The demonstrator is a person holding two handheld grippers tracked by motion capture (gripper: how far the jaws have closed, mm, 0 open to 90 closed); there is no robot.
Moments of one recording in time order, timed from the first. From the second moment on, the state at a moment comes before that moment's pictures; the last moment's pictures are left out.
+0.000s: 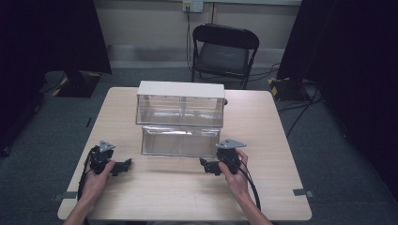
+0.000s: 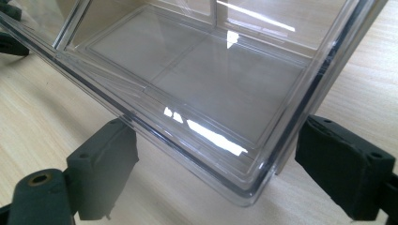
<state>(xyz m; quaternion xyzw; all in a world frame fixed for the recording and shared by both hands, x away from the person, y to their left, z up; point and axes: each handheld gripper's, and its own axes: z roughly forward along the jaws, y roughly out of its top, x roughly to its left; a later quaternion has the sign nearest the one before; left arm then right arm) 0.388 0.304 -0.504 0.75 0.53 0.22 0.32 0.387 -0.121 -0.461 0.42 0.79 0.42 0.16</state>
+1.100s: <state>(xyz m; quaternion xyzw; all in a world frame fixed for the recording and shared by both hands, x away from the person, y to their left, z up) 0.388 0.304 -0.504 0.75 0.53 0.22 0.32 0.377 -0.121 -0.451 0.42 0.78 0.43 0.17</state>
